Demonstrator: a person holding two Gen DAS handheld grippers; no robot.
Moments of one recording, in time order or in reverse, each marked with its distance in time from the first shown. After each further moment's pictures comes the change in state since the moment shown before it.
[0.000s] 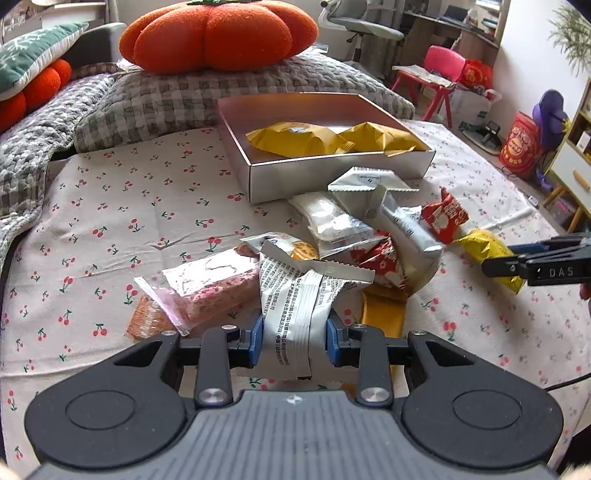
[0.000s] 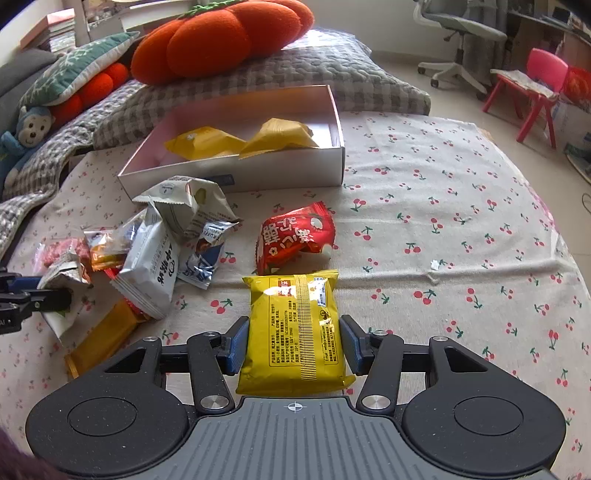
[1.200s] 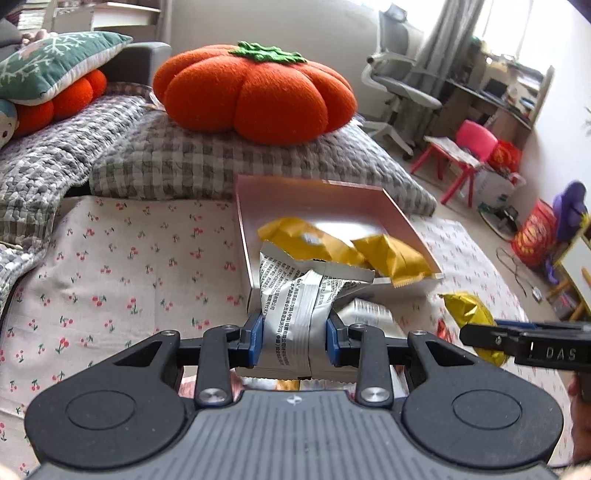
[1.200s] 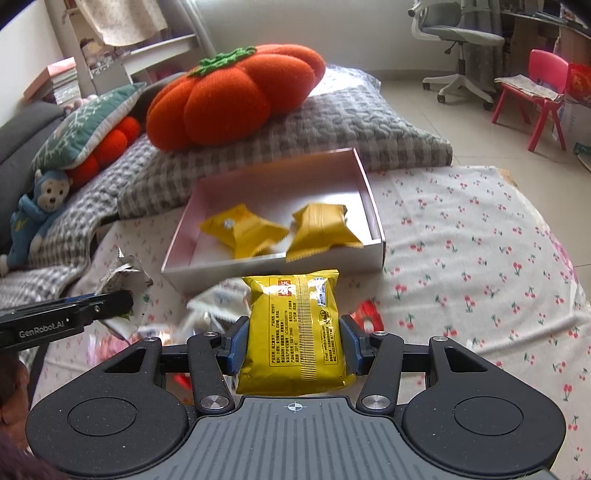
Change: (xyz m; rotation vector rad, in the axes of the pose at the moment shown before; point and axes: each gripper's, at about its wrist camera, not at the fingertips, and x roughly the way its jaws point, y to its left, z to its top) left arm -0.002 0.000 0.072 -0.195 -0.155 0.029; right arm -0.019 0.025 0.077 0.102 -0.091 0.085
